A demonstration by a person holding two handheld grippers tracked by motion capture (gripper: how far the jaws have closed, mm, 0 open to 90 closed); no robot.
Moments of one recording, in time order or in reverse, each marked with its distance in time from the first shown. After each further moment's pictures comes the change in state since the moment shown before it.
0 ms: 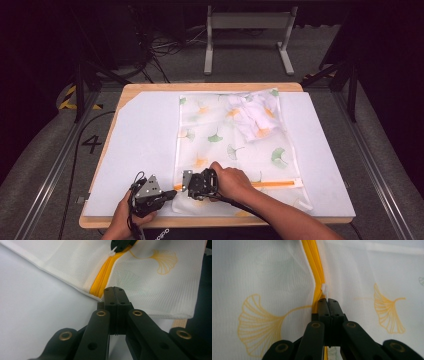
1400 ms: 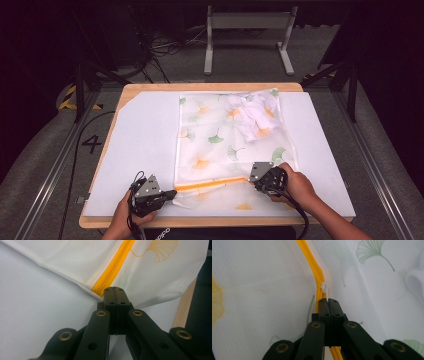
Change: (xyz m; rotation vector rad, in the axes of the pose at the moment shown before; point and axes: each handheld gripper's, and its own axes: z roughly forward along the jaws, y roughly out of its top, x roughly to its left) left arm 0.001 0.000 0.000 -0.002 -0.007 -0.009; right arm -0.008 -0.160 -0.066 -0.029 -0.040 0.293
